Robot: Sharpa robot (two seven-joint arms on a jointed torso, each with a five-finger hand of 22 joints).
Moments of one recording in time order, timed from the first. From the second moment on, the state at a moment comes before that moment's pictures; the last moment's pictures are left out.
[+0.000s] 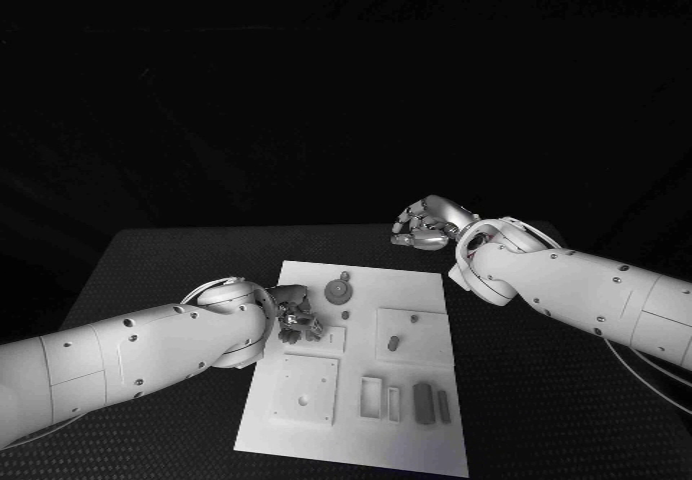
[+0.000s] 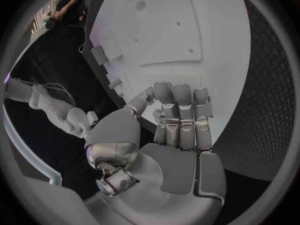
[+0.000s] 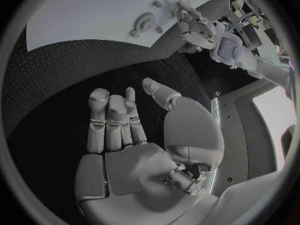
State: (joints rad) left arm 1.23 -0.63 -0.20 1.37 -1.17 -0.05 -0.38; left_hand 0.83 0.08 0.53 -0.28 0.29 1.13 0.08 0.37 0.60 1.44 -0.08 0.75 0.65 1.19 -0.12 1.03 0.68 0.04 0.91 -0.12 0.82 1.31; right arm 1.22 -0.69 0.01 1.25 -1.19 -0.41 -0.07; right_hand 1.00 -0.21 0.71 -0.15 0.15 0.94 0.11 0.33 0.57 0.97 0.01 1.18 1.15 1.27 -0.10 1.13 1.16 0.22 1.18 -0.05 0.99 1.30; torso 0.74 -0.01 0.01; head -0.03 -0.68
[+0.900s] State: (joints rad) left arm 1.23 -0.63 -0.20 1.37 -1.22 -0.04 -0.38; left_hand 0.83 0.08 0.53 -0.28 0.29 1.13 0.08 0.38 0.60 1.44 -0.08 0.75 0.65 1.19 -0.12 1.03 0.68 0.04 0.91 -0.12 0.82 1.31; right arm 1.22 -0.69 0.01 1.25 -1.19 -0.41 -0.07; right_hand 1.00 -0.21 0.71 -0.15 0.15 0.94 0.12 0.33 0.57 0.97 0.01 1.18 1.15 1.27 -0.10 1.13 1.15 0.22 1.18 -0.05 0.99 1.30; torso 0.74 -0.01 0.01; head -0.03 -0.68
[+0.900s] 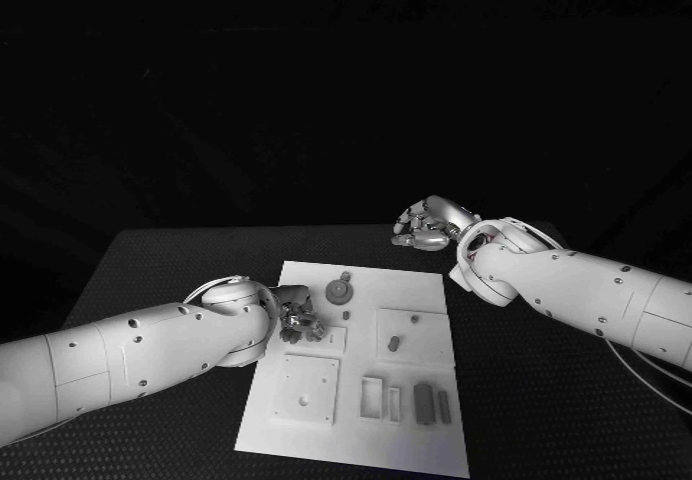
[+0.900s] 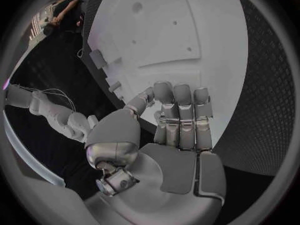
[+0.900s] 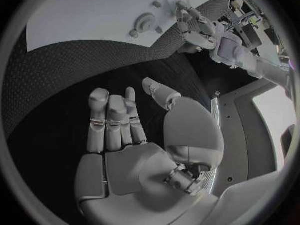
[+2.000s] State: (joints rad) left arm 1.23 -0.62 -0.19 1.36 -1.24 -0.02 -0.38; left_hand 0.82 0.08 0.51 -0.27 0.27 1.13 0.08 0.38 0.61 1.44 -0.08 0.78 0.66 1.19 -0.12 1.06 0.67 0.04 0.92 -0.12 0.82 1.31; right arm 1.22 -0.69 0.01 1.25 -1.19 -0.40 -0.07; right_hand 1.00 -0.21 0.70 -0.15 0.15 0.94 0.11 0.33 0.57 0.97 0.01 1.18 1.15 1.27 -0.10 1.13 1.15 0.22 1.18 -0.05 0.99 1.30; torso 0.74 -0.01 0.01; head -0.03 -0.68
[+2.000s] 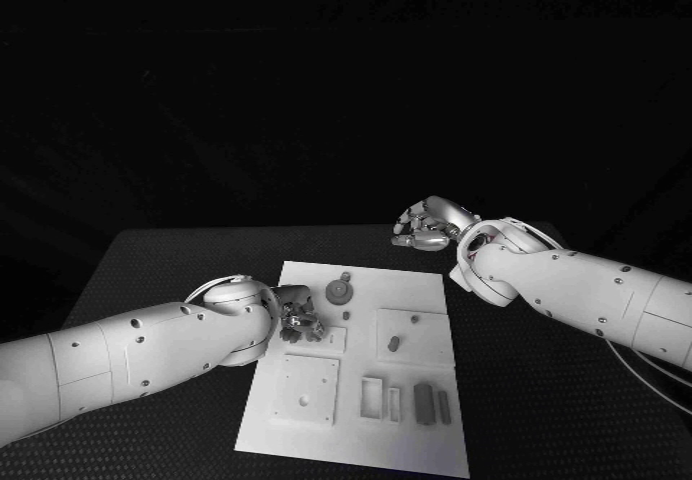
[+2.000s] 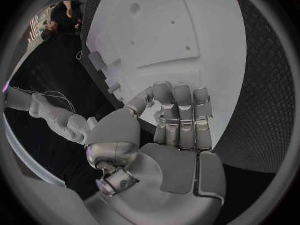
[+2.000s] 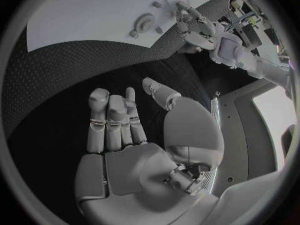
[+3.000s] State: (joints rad) left arm 1.23 -0.61 -0.20 1.35 -1.24 -0.01 -0.39; left_hand 0.80 0.05 0.52 -0.24 0.15 1.16 0.05 0.38 0.63 1.44 -0.09 0.83 0.68 1.19 -0.13 1.10 0.66 0.04 0.93 -0.13 0.83 1.31; right arm 1.22 -0.69 0.01 1.25 -1.19 -0.40 -0.07; right_hand 0.99 -0.20 0.70 -0.15 0.15 0.94 0.11 0.33 0.57 0.97 0.01 1.18 1.15 1.27 -0.10 1.13 1.15 0.22 1.18 -0.05 0.99 1.30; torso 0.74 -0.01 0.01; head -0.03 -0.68
